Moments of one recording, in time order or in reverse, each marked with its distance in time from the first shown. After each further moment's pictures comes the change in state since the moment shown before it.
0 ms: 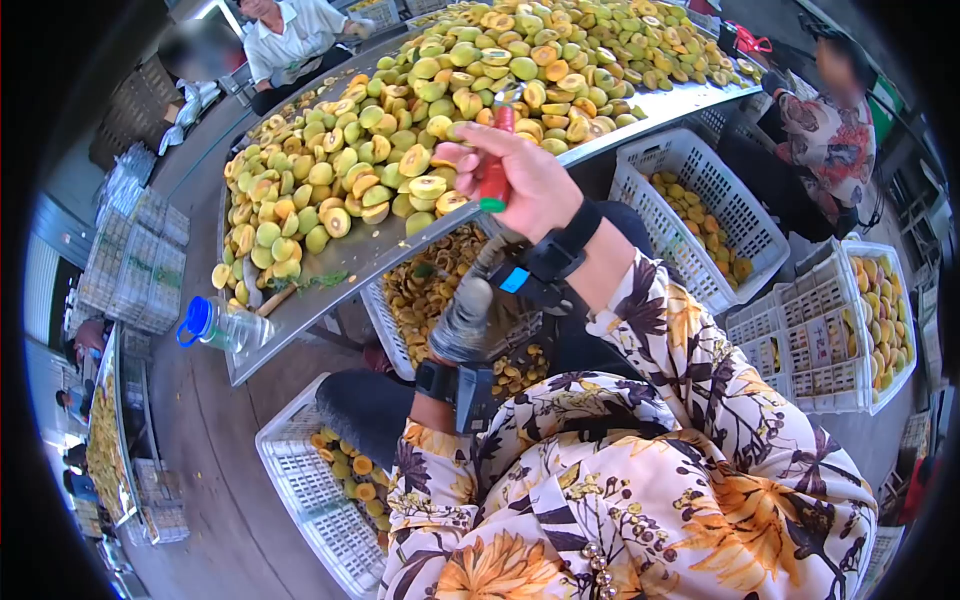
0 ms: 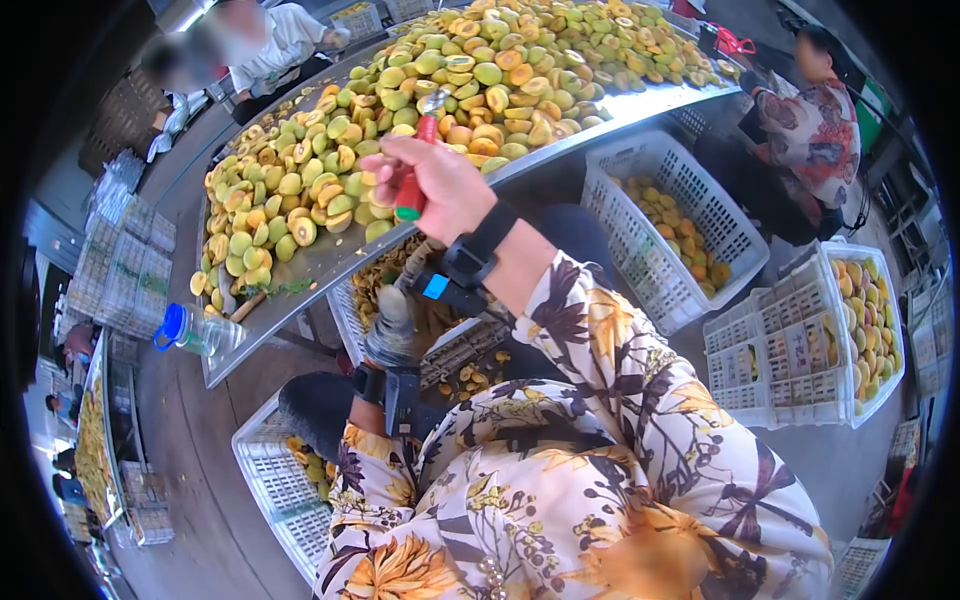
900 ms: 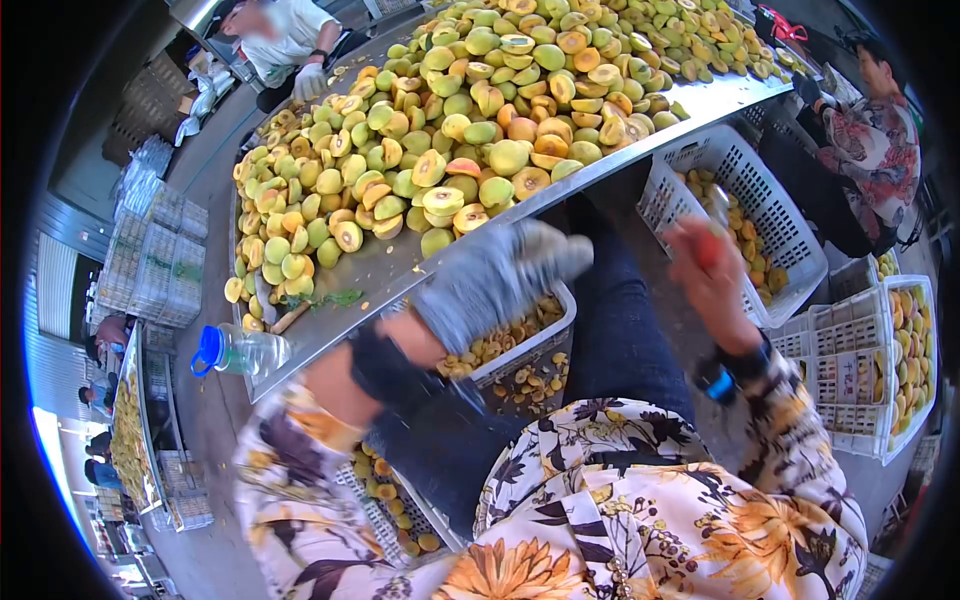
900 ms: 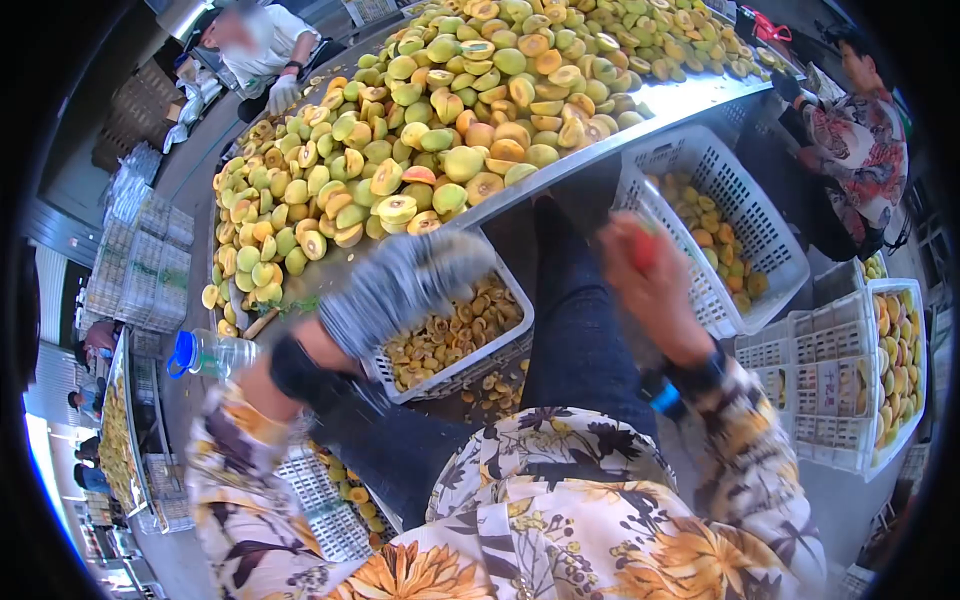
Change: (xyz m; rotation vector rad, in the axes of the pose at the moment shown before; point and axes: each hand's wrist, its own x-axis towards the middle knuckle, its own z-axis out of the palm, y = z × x) left_hand 0.101 0.069 0.001 0.919 -0.052 -0.586; right_hand -0.095 -0.068 -0.139 -1.394 0.418 -0.662
